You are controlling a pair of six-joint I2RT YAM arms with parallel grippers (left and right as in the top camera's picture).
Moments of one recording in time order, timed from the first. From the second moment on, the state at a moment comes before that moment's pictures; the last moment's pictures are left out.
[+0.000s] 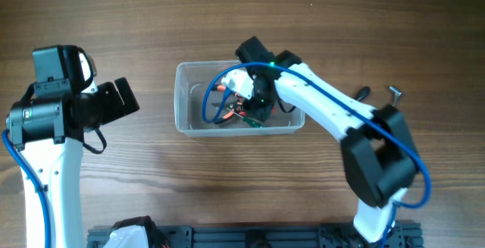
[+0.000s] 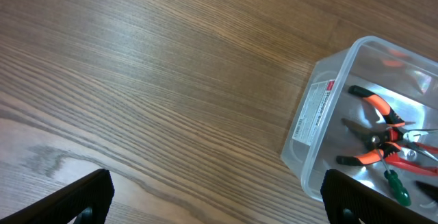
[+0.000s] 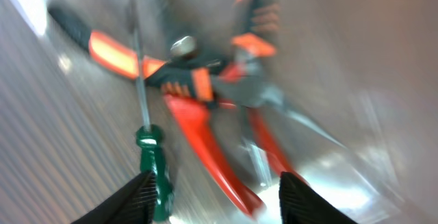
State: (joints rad) left arm 0.16 1.23 1.30 -1.22 -0.02 -0.24; right arm 0.61 1.94 1.45 -0.87 -0.07 -0.47
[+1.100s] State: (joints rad) left arm 0.16 1.23 1.30 -1.21 -0.02 -0.24; right arm 0.01 1.75 1.19 -0.85 -0.06 0.74
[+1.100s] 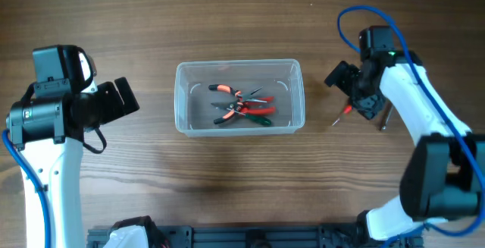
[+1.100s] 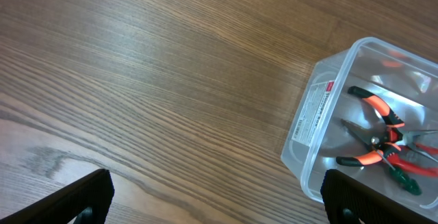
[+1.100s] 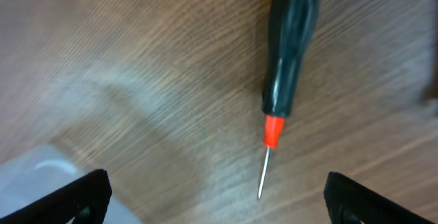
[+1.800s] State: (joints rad) left arm 0.16 1.23 1.30 -1.22 -0.02 -0.24; right arm -0.15 1.84 1.19 -0.78 -0.10 0.69
